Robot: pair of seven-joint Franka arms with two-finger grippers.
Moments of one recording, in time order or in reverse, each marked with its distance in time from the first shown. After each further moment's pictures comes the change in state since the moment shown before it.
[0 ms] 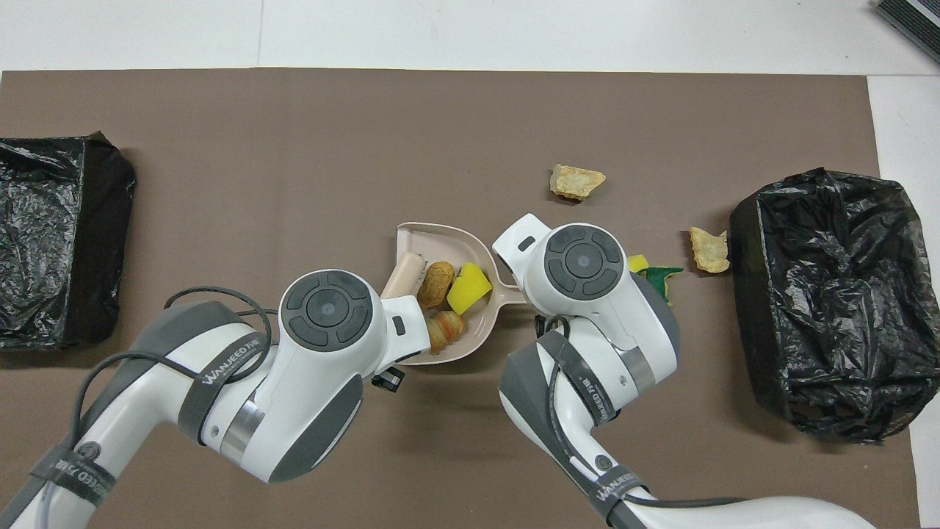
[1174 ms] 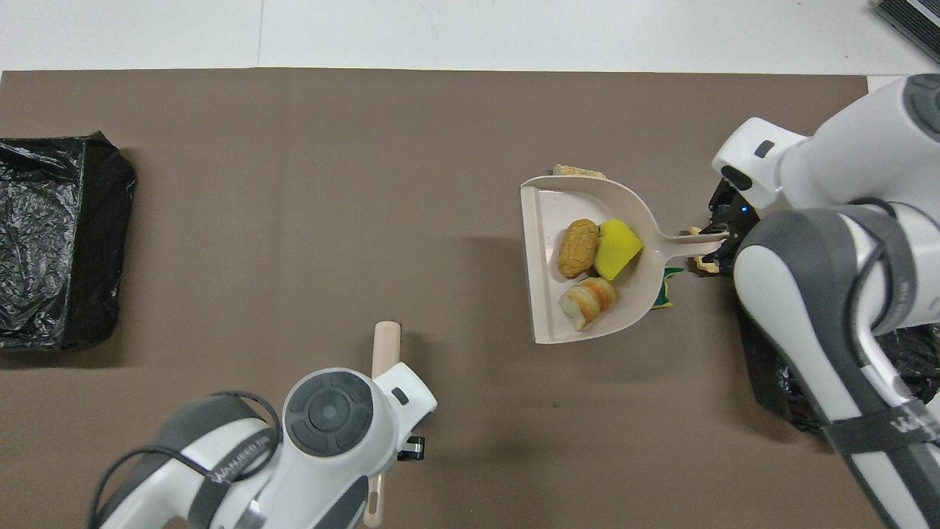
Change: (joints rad) left arm -0.159 -0.196 -0.028 -0.313 -0.190 0.118 -0.463; right arm -0.401 -0.091 -0.011 0.242 0.088 -0.397 -0.517
